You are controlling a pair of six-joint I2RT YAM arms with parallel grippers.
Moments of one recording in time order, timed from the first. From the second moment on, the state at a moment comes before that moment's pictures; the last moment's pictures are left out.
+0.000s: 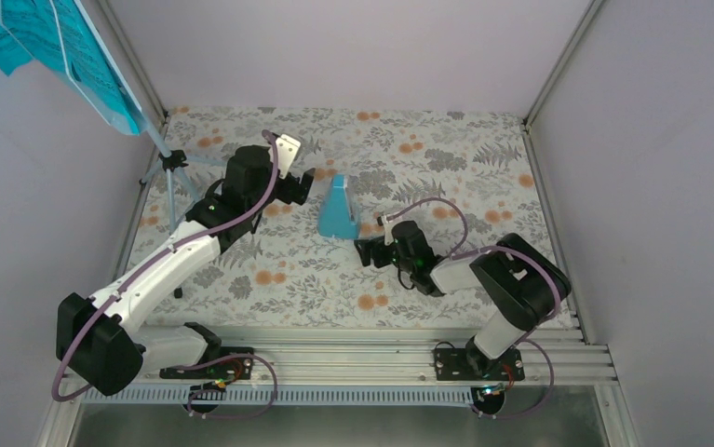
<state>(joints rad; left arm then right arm) -0.54 1.22 1.02 -0.20 -0.14 0.09 0.67 1.65 0.47 0.57 0.05 0.34</state>
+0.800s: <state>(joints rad) -0.54 1.22 1.02 -0.20 -0.12 0.09 0.83 1.89 0.59 0.78 0.20 0.26</state>
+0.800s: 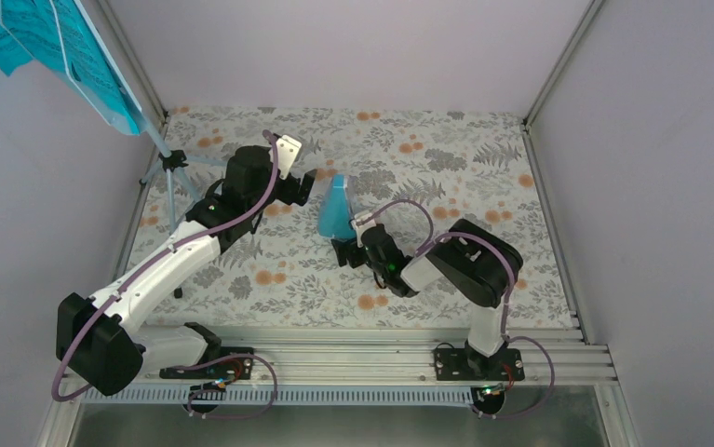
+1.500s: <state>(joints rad) -0.54 1.22 1.02 -0.20 -0.10 0.09 0.83 1.96 0.64 0.82 0.25 0.23</state>
